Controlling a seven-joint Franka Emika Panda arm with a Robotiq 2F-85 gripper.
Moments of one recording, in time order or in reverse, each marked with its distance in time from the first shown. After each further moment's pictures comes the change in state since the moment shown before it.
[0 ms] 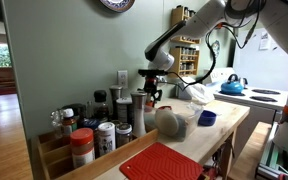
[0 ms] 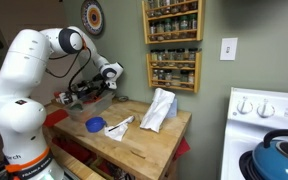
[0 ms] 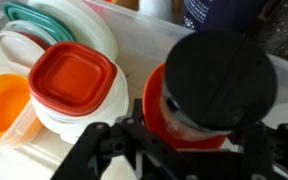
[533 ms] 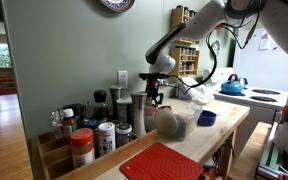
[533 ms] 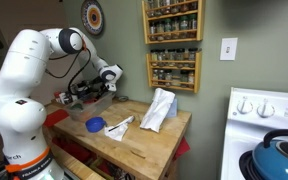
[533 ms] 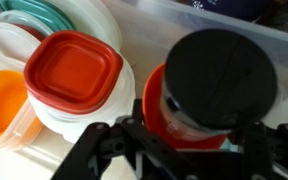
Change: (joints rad) arm 0.007 0.002 0.000 -0.043 -0.001 0.057 0.009
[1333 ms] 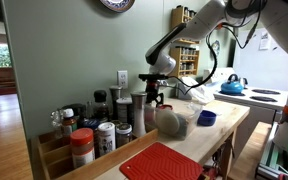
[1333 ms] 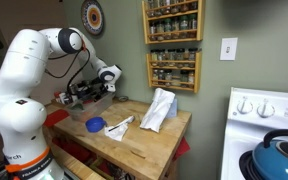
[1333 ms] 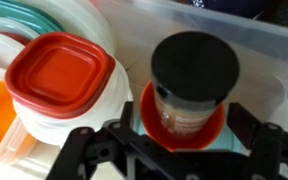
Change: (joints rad) arm 0.006 -0.008 0.008 -0.021 0.000 0.039 0.024
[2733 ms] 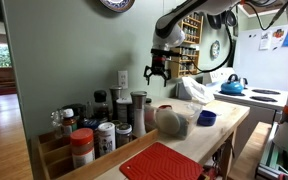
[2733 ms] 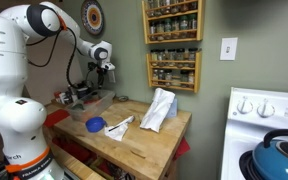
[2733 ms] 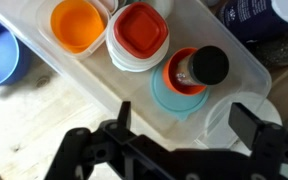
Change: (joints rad) arm -0.006 -0.345 0.009 -0.114 -0.397 -0.018 -0.162
